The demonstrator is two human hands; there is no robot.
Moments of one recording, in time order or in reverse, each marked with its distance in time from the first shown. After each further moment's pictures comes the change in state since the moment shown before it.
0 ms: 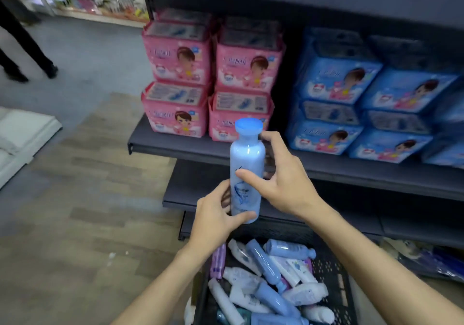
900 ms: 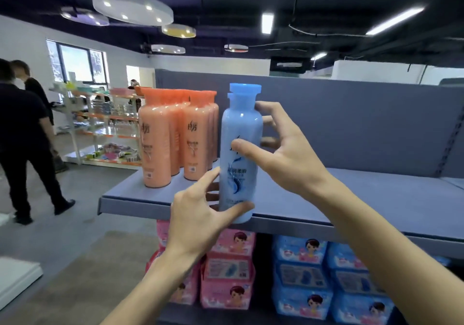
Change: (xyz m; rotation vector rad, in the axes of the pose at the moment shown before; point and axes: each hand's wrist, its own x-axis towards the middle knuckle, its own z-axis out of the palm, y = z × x) left_hand 0.081 0.340 -0.069 0.351 0.358 0.735; right_hand 0.114 -0.262 -0.199 0.071 0.268 -0.479
